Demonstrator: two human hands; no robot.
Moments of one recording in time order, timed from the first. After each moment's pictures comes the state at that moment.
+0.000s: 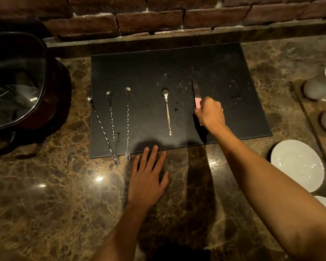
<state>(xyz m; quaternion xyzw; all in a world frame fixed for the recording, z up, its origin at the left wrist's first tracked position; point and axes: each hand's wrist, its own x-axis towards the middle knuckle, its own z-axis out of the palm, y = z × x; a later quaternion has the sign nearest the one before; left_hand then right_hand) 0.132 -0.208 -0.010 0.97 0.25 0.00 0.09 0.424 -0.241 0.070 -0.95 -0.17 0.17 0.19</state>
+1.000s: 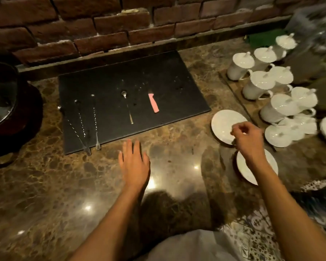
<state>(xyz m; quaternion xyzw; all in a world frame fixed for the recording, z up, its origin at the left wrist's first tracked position) 0.151 -0.292 0.063 0.89 0.36 0.04 0.27 0.350 -0.542 0.148 -0.89 0.01 0.05 0.45</state>
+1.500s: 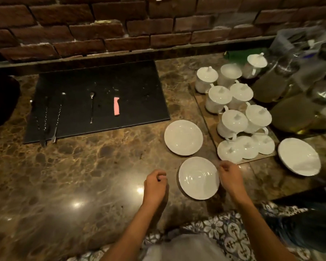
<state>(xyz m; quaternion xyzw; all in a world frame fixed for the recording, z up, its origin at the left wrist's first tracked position) 0.250 -0.552 0.075 0.64 0.48 0.01 0.61 0.407 -0.730 0.098 -0.91 -0.03 0.17 0.37</state>
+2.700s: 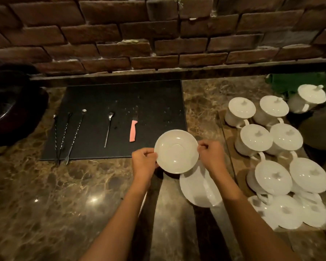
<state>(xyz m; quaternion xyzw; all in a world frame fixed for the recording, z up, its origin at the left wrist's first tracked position) 0.378 -0.390 0.116 0.53 0.59 0.19 0.58 0.527 -0.511 0.134 -0.86 -0.16 0.24 0.43</state>
